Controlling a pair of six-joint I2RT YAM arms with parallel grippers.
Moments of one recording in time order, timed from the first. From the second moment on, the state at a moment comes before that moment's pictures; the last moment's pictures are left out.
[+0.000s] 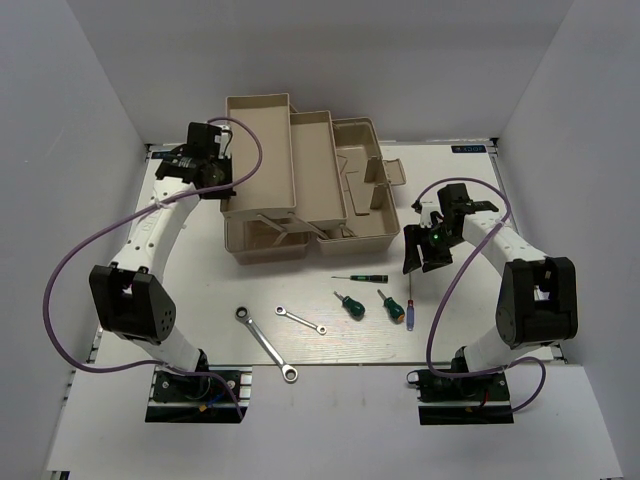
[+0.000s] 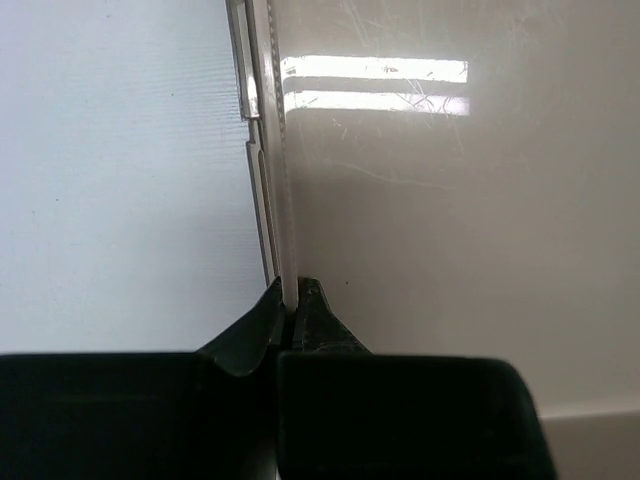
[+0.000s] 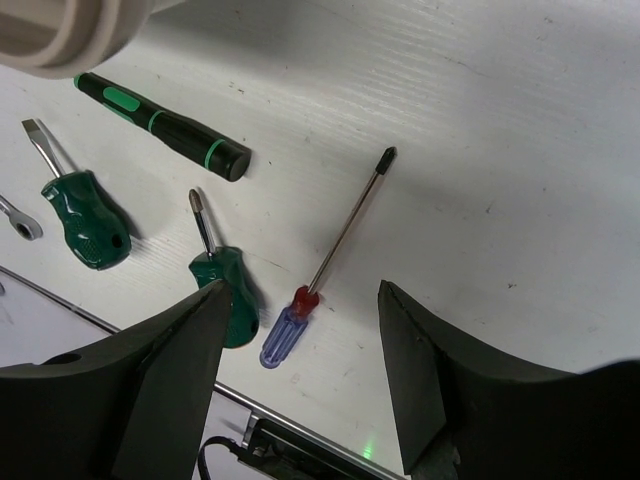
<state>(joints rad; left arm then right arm) -0.19 1.60 1.57 -0.82 -0.11 -0.13 0.14 1.55 1.05 -0.82 -0.39 -0.09</state>
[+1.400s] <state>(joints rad) -0.18 1.27 1.58 -0.88 0.04 -0.22 0.24 1.54 0.84 -0.75 -0.26 -0.08</state>
